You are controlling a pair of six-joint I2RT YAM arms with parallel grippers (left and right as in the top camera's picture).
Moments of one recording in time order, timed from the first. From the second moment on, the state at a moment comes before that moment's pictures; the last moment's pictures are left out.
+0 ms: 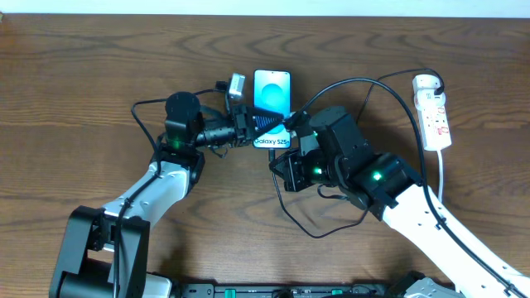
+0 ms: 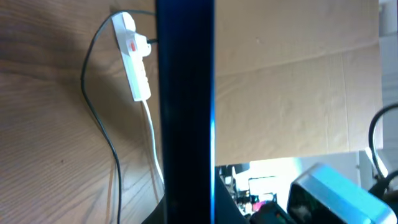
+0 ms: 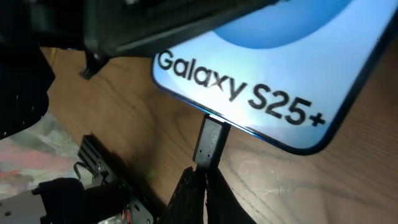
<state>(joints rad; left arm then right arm) -0.25 1.59 0.73 0.73 1.10 -1.21 0.65 1.32 1.08 -0.60 -0.41 0.46</state>
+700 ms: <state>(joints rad) -0.29 1.59 0.73 0.79 1.11 -1.11 0.56 1.13 1.09 -0.82 -0.29 0.35</state>
